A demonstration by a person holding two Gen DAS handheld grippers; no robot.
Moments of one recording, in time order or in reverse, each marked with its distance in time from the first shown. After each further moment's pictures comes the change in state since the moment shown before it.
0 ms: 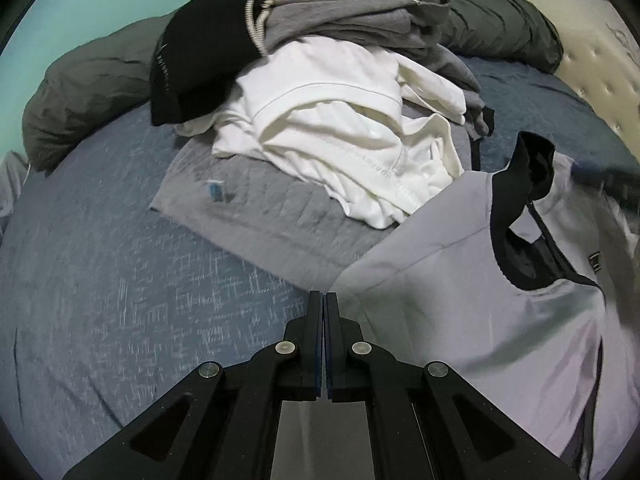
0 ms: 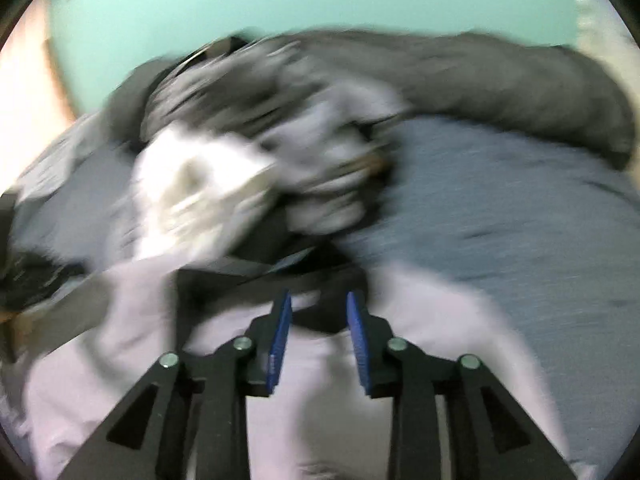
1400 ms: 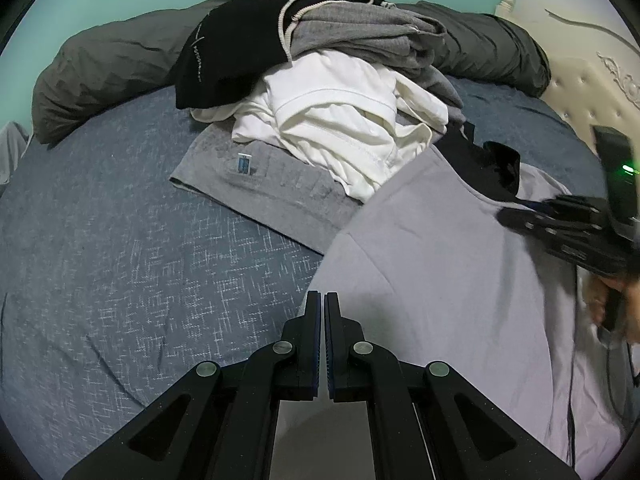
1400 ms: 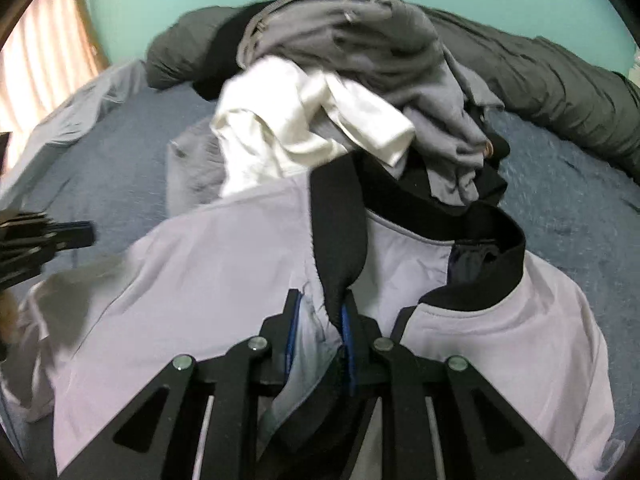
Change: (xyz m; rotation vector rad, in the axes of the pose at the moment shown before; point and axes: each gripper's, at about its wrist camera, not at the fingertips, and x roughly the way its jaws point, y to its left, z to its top) left arm -0.037 0.021 -0.031 -0.032 -0.031 -0.085; right arm 0.034 0.077 -0.016 -0.116 0.076 -0.077
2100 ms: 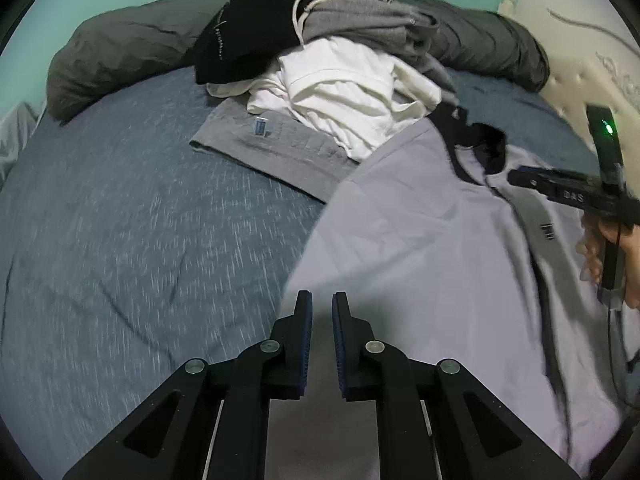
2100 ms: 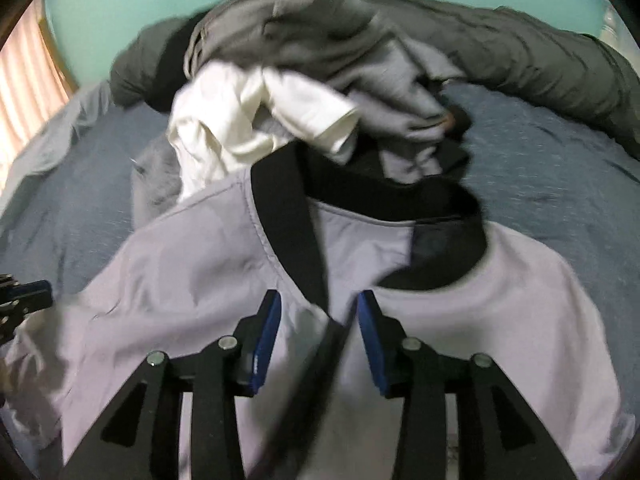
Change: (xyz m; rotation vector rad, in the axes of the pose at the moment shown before) left arm -0.044 0.003 -0.046 -0.050 0.035 -0.026; right arm -0.043 -0.038 -0.024 0.126 -0.008 0.002
